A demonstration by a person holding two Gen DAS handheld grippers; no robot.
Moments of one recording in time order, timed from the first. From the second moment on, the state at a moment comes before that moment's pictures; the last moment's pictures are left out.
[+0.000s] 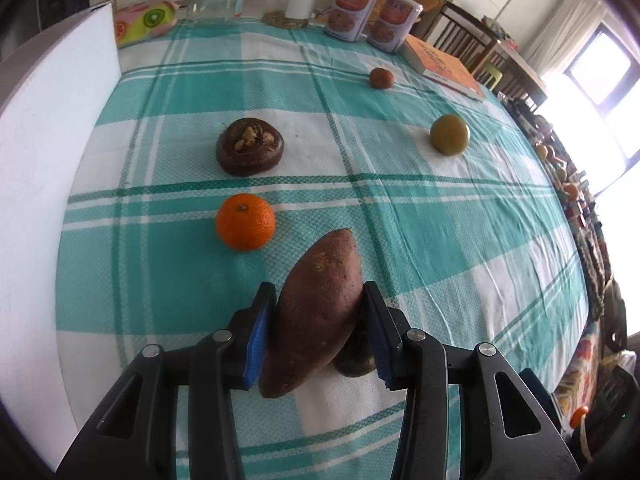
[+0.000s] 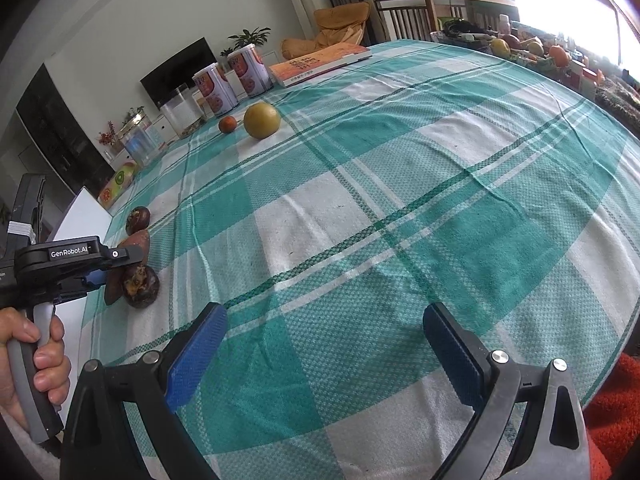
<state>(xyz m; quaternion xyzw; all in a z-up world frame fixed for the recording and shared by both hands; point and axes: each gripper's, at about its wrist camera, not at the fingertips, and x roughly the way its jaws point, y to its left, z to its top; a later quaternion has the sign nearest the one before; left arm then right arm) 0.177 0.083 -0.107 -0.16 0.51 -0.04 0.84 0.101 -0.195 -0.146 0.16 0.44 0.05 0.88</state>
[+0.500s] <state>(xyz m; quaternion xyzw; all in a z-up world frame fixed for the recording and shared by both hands) 0.027 0.164 -0.004 -0.23 0.42 -0.03 0.88 0.182 -0.037 -0.156 0.00 0.46 0.25 0.85</state>
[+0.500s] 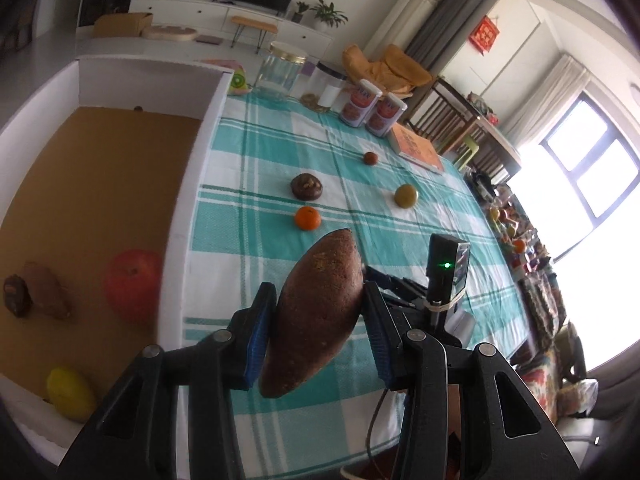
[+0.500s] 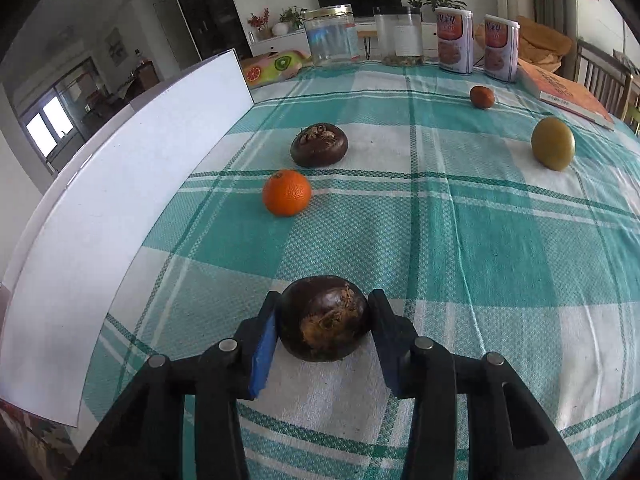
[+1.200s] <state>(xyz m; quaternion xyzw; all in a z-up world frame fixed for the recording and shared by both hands) -0.047 0.311 -0.056 -0.21 0.42 0.25 0.85 0.040 0.187 -0.073 -0.06 0.46 0.48 0.74</state>
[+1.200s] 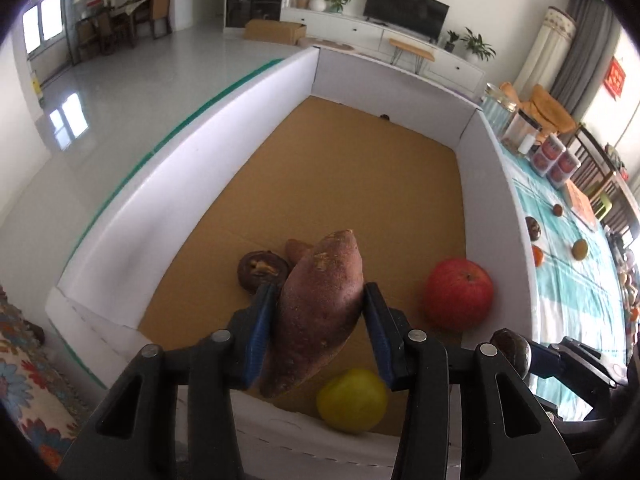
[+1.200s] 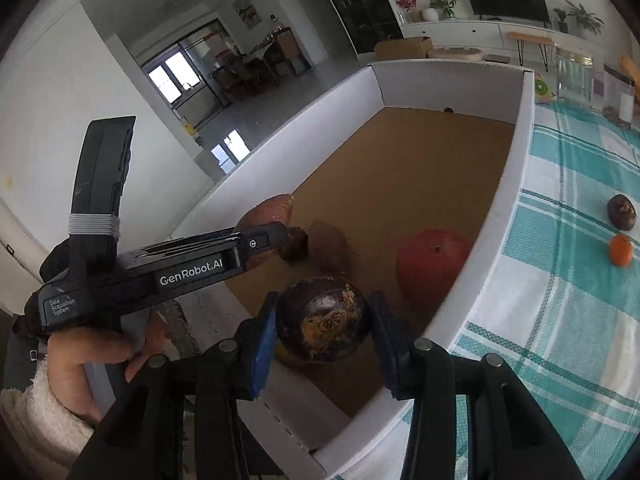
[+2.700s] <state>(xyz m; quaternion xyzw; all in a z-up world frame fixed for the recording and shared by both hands) 0.115 0.049 -0.144 -0.05 0.43 0.05 0.90 0.183 -0.262 -0.162 0.09 0.45 -0.22 0.86</state>
